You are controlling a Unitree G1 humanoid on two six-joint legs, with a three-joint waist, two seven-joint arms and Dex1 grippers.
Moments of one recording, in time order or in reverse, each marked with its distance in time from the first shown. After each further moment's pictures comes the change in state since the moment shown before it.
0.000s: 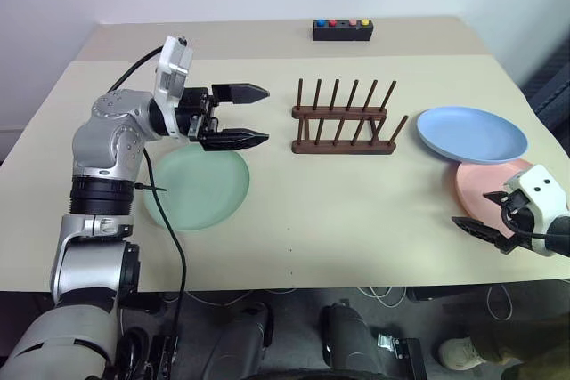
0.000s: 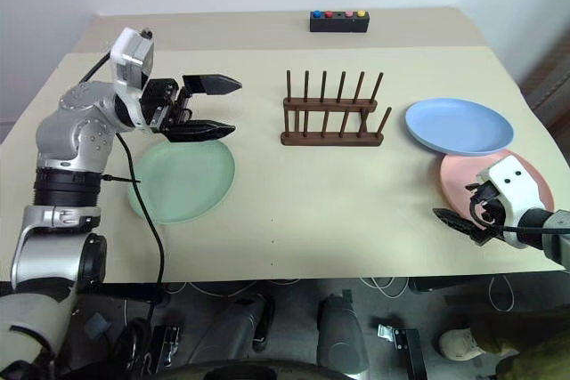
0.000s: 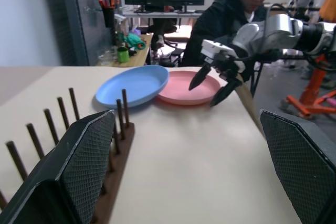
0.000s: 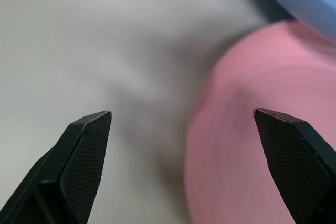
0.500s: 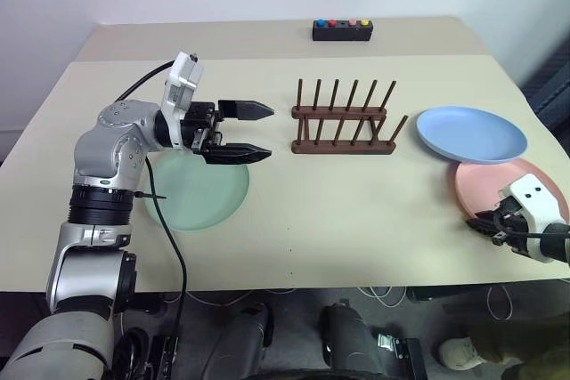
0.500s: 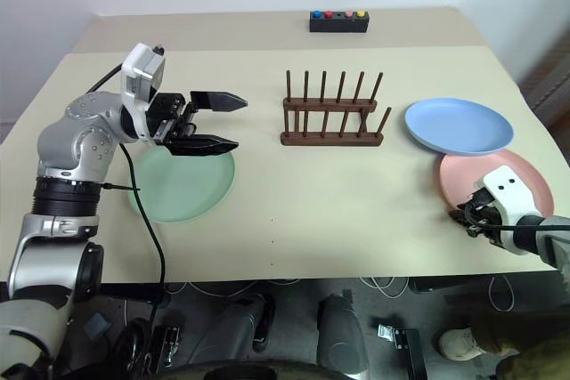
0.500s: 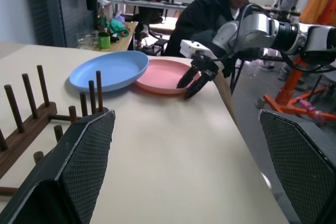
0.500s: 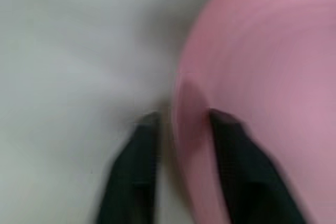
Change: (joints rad) left arm 0.050 0.011 -0.031 -0.073 -0.017 0.064 0.009; right arm -0.017 -0.020 0.069 0.071 -0.061 0.013 -0.008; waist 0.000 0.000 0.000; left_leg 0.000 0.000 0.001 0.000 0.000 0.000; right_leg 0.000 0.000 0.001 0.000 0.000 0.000
